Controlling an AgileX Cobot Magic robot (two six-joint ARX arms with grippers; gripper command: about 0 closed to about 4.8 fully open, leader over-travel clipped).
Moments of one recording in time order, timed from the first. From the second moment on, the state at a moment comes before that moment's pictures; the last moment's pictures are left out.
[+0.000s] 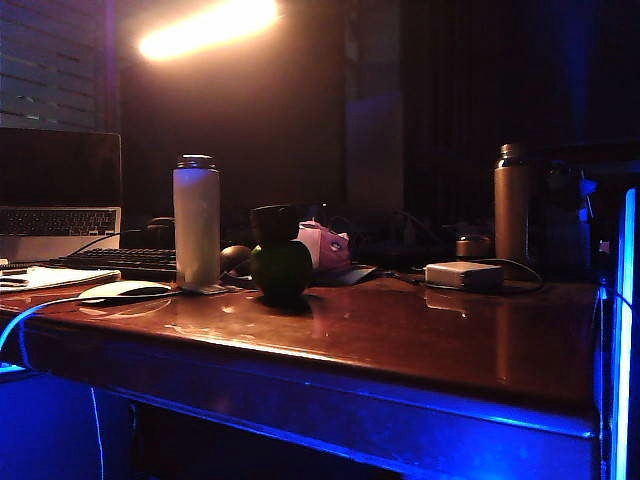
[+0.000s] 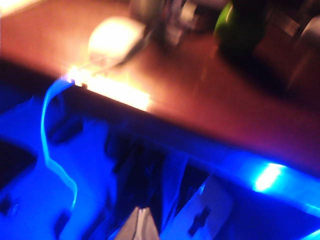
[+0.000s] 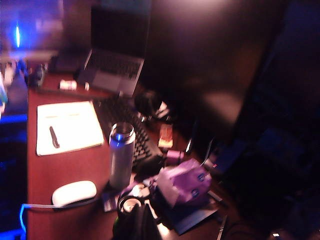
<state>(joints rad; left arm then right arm) -0.13 0.19 0.11 -0.25 0.10 -0.11 0.54 1.21 1.72 -0.56 -0.02 -0.15</state>
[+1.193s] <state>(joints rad) -0.13 0.19 0.05 -0.27 0.04 -0.03 0.54 0.84 1.72 -0.62 0.04 -0.16</state>
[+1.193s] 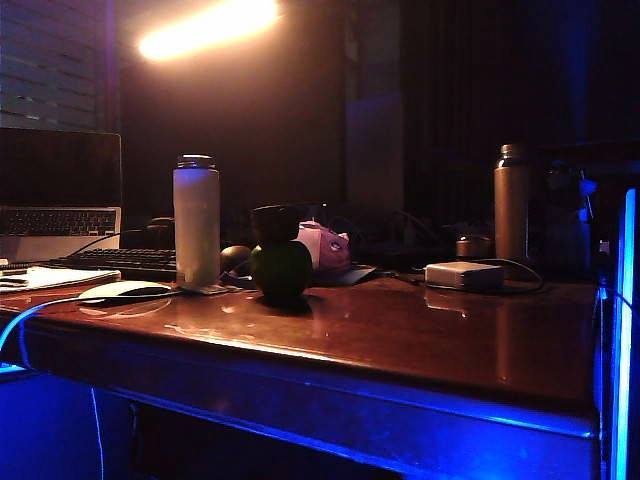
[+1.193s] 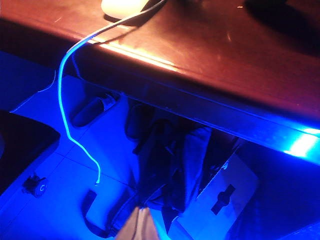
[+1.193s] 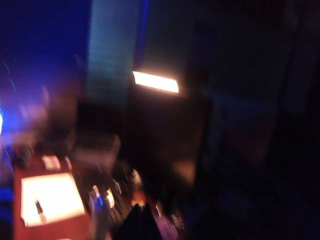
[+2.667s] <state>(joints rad) -0.13 0.19 0.05 -0.27 0.04 -0.03 0.26 0.07 0.20 -0.20 0.03 -0.05</state>
